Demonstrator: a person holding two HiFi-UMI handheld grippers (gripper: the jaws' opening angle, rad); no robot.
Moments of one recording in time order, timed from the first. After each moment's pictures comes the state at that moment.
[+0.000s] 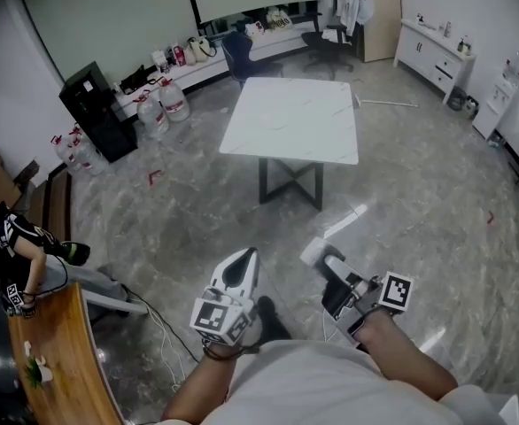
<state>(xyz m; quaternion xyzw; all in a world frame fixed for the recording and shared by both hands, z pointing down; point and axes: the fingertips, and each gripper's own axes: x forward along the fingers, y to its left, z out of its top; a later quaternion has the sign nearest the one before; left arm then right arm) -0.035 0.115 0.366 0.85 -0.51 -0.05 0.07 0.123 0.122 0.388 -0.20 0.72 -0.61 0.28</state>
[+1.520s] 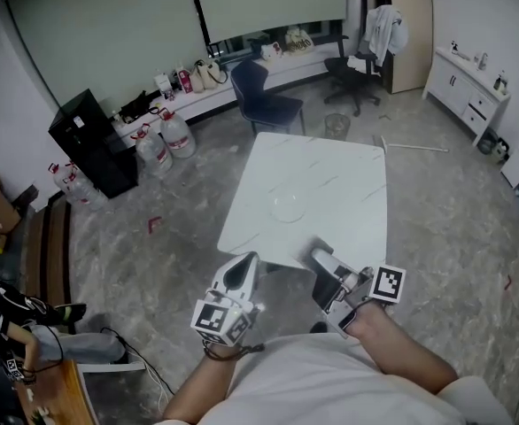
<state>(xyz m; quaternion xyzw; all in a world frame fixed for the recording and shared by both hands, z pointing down) -0.083 -0.426 0.364 0.84 -0.54 -0.06 0.06 0.048 -0.443 0.359 -0.14 0.75 -0.60 0.25</state>
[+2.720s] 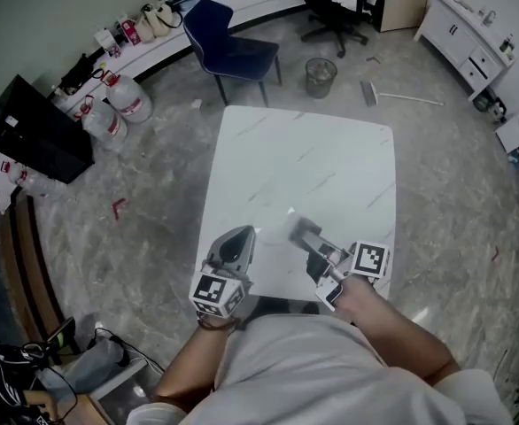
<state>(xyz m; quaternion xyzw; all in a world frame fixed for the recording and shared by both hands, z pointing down) -0.120 -0.801 0.524 0.86 -0.48 0.02 0.15 0.003 -0.799 0.543 -0.27 0.71 -0.64 0.14</state>
